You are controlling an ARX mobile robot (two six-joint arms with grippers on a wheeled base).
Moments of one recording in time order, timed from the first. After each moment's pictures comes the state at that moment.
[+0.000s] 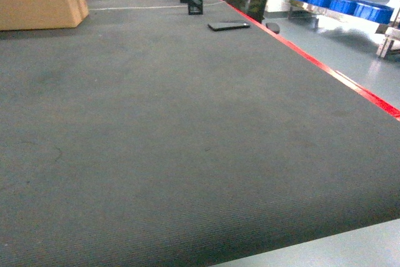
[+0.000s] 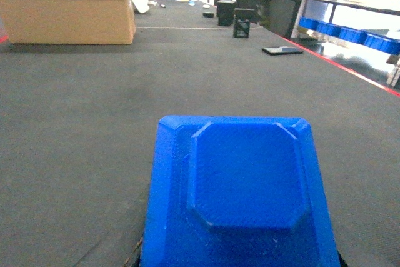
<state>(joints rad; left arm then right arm) 0.00 0.01 0.01 -0.01 0.00 -0.01 0.00 0.00 0.01 -0.01 0.00 0.01</state>
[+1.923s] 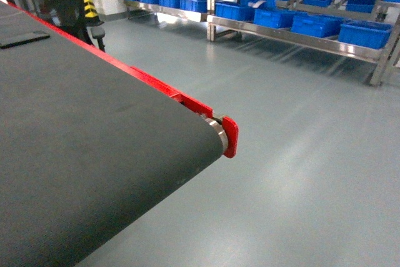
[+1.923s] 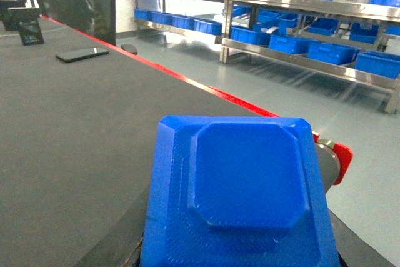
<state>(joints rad) 0.00 0.01 0.01 -0.01 0.00 -0.01 0.00 0.00 0.01 -0.01 0.00 0.01</state>
